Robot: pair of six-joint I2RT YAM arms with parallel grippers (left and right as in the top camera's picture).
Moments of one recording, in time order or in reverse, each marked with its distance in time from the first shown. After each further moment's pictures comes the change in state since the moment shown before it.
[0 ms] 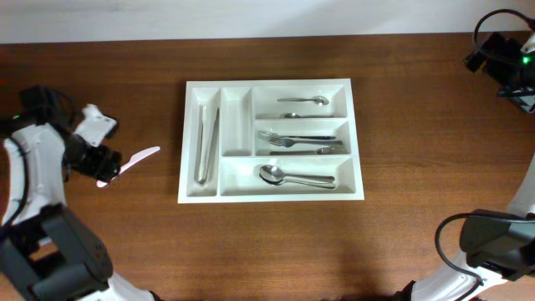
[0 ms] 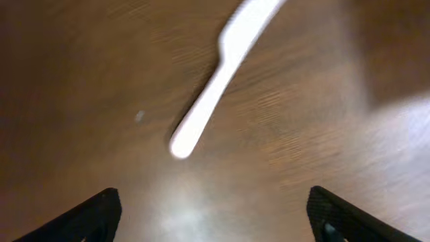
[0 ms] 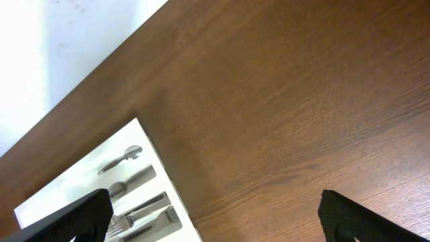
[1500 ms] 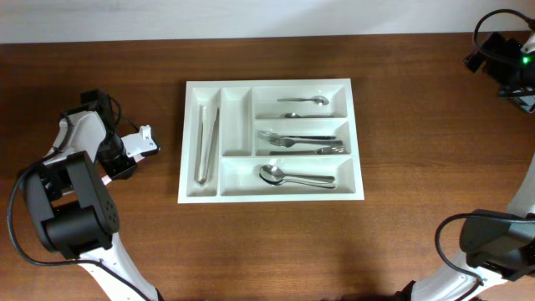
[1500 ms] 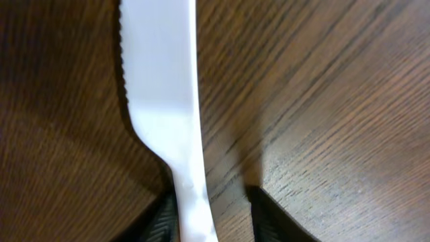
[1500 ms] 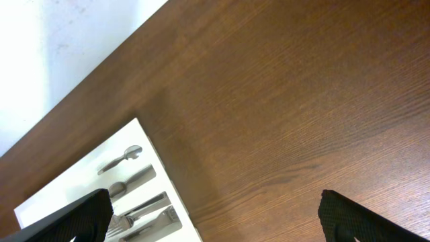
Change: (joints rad) left arm -0.118 0.276 0.002 0.140 -0.169 0.375; right arm 0.000 0.000 0.000 0.000 0.000 0.000
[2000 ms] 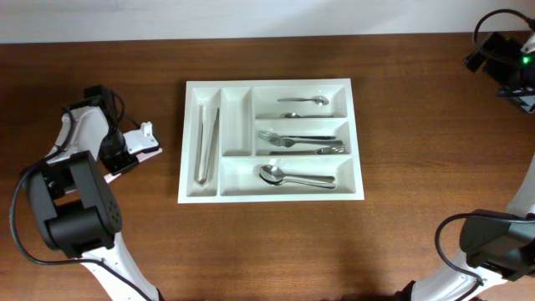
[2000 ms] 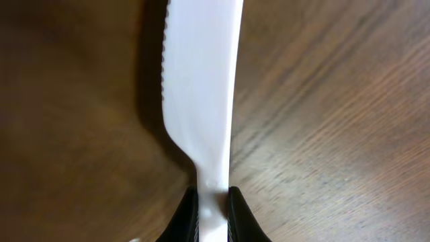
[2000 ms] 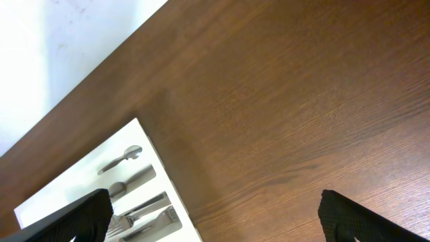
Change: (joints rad) left arm -0.031 -0.006 0.053 -0.057 -0.042 -0.039; right arm 0.000 0.000 0.000 0.000 0.000 0.000
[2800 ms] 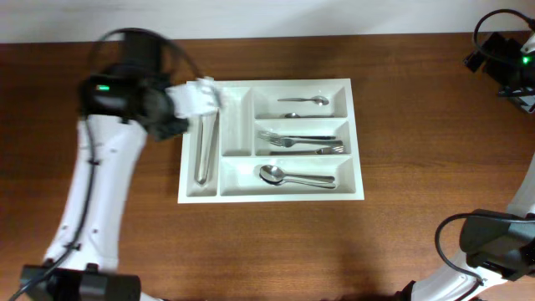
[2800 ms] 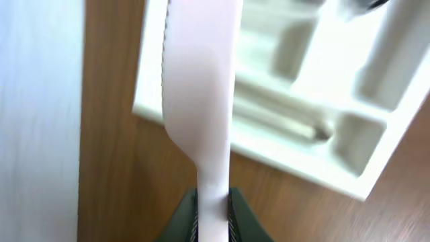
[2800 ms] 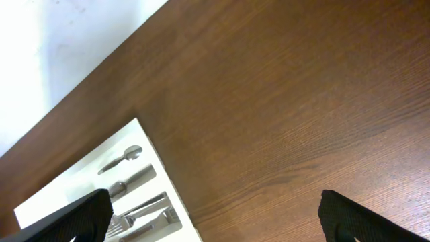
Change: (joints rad) left arm -0.457 -0.435 0.217 -0.190 0.202 -0.056; right arm 0.000 0.000 0.000 0.000 0.000 0.000
